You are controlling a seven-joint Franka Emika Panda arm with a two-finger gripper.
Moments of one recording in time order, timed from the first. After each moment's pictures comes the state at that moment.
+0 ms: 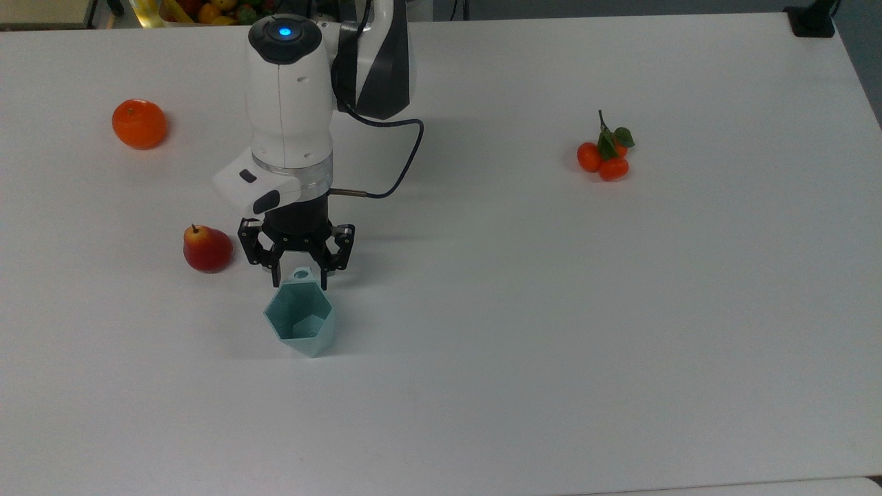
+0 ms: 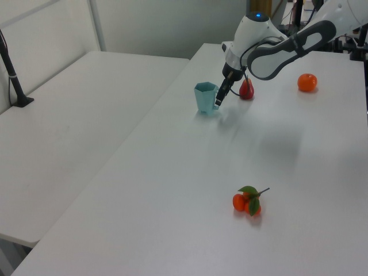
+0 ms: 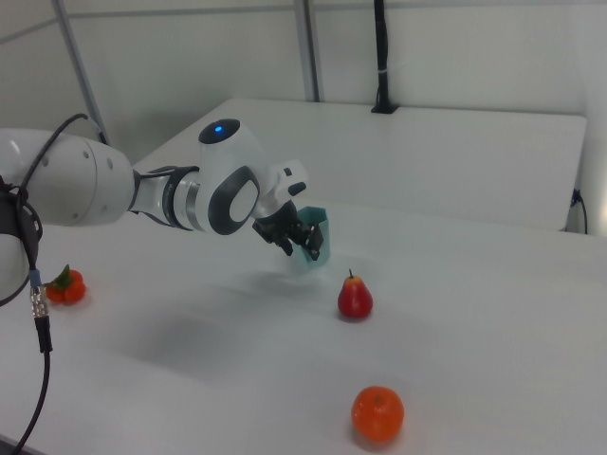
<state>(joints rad) 0.00 0.54 -0.05 -1.65 -0.08 2.58 -0.03</state>
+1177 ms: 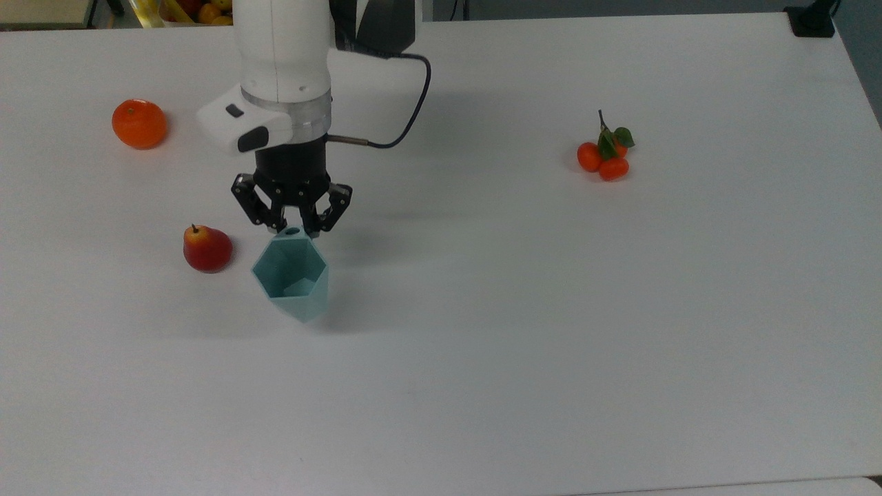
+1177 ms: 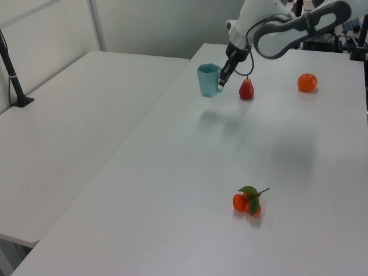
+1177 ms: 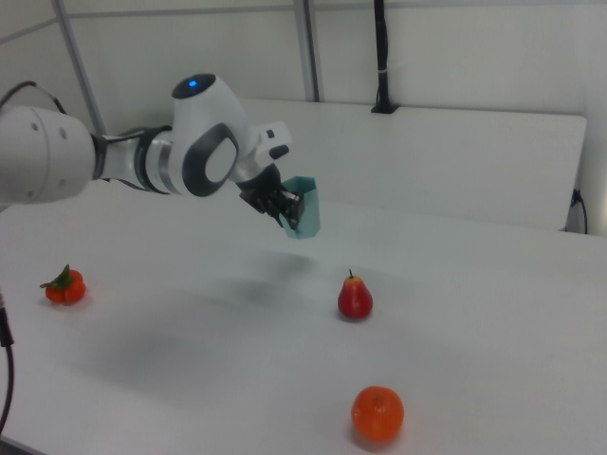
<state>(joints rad) 0.01 0.37 -0.04 -1.69 -0.09 2.46 0.04</state>
